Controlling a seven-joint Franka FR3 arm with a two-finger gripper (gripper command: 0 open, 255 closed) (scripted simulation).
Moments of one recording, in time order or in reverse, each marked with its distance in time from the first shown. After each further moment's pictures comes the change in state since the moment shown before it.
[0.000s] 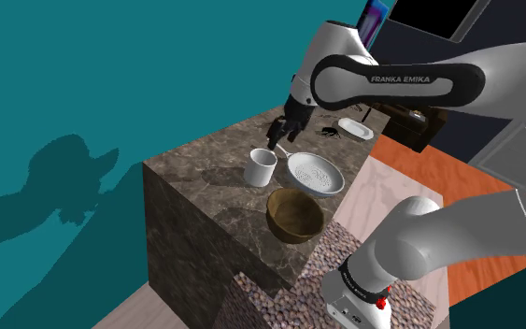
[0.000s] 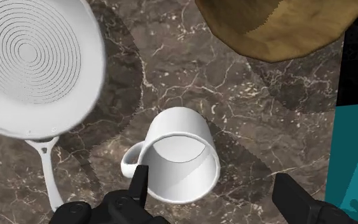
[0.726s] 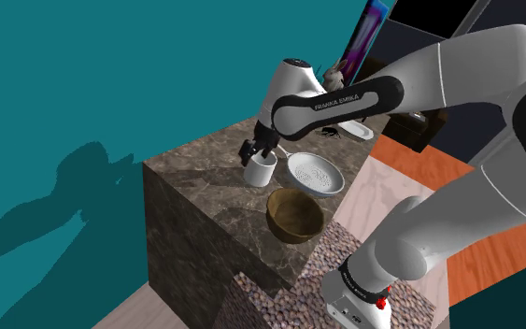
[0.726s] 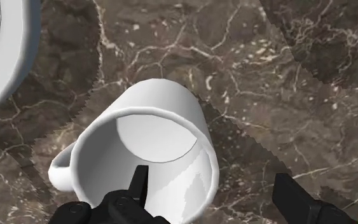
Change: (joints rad) arm 0.006 0.306 0.045 -0.008 -0.006 0.322 0.069
